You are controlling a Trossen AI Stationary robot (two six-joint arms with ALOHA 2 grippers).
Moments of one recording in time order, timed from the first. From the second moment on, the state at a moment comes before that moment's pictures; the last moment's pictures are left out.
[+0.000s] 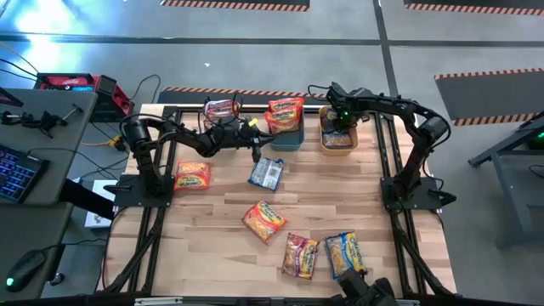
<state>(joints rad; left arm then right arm) 0.49 1.83 0.67 0.93 0.26 -0.08 -0.88 1.79 1.13 -0.78 0.11 0.36</state>
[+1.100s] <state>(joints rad) 0.49 1.83 0.67 0.93 0.26 -0.08 -0.71 1.69 1.13 -0.71 0.02 0.24</state>
